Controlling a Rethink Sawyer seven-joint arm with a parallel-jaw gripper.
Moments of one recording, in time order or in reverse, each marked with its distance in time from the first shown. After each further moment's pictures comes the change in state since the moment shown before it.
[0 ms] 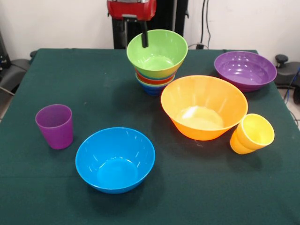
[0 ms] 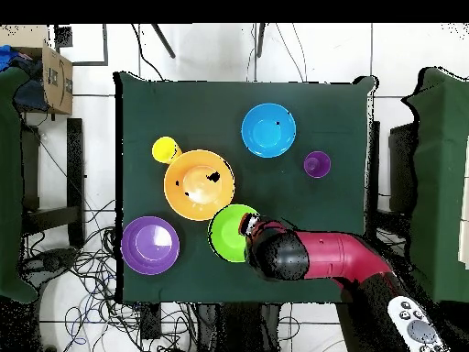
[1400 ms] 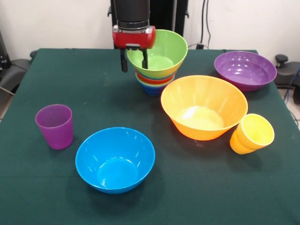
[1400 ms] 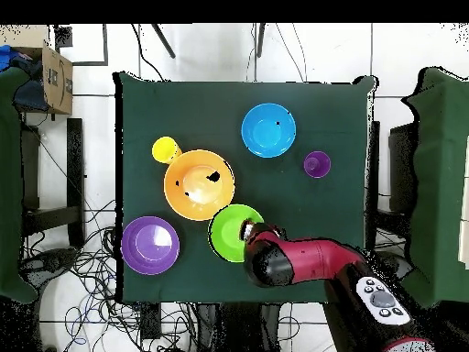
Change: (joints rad) arm 0.124 0.221 -0.202 -0.073 -0.196 -0.291 0.000
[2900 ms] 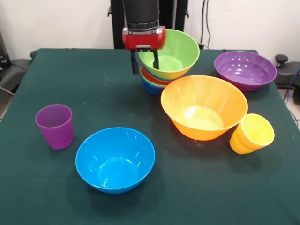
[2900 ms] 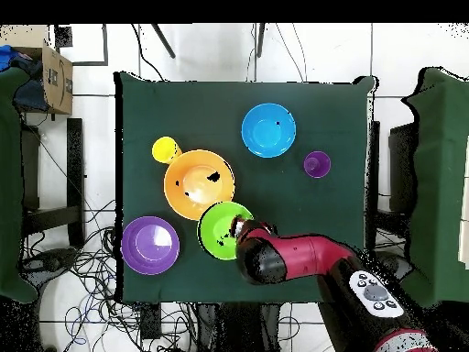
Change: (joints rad) arm 0.000 0.016 0.046 0.008 0.007 -0.029 0.000
